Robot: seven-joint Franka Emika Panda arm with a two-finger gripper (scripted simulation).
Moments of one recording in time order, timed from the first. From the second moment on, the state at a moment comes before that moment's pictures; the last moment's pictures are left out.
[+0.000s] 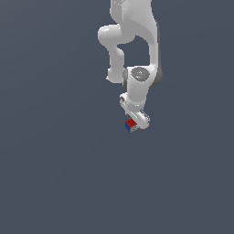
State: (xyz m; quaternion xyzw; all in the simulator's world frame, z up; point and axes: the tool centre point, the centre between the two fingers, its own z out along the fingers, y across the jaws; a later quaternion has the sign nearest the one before) arm -0.096 0.086 0.079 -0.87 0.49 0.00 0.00
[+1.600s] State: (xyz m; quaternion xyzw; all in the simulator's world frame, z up) arm -0.098 0.087 0.041 -0.87 0.49 0.00 0.00
